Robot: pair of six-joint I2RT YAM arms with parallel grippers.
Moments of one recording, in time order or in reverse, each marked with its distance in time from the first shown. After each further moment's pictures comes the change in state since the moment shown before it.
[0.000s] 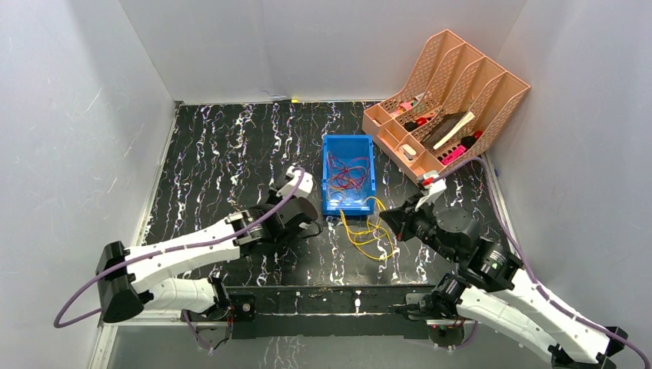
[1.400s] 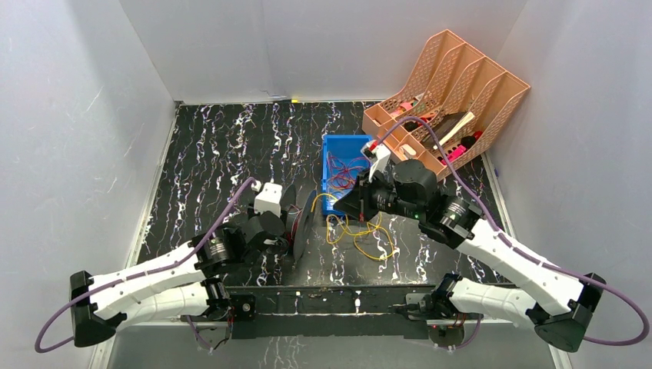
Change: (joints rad) left arm 0.000 -0.338 -0.236 0.072 0.288 -0.255; right arm 0.000 0.484 0.335 0.082 -0.402 0.070
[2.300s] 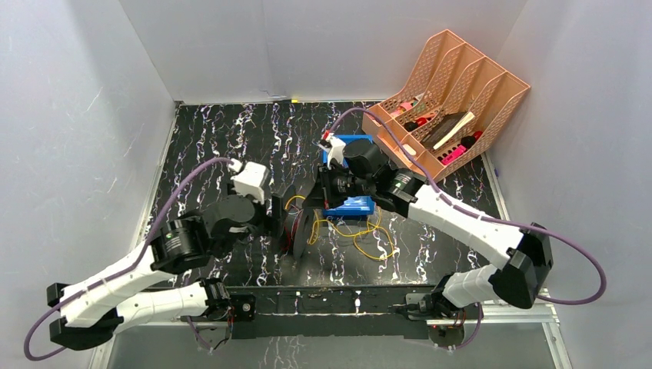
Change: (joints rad) left arm 0.000 -0.088 0.333 -0.182 0.102 0.079; right arm 0.000 0.387 0.210 0.034 -0.169 0.101
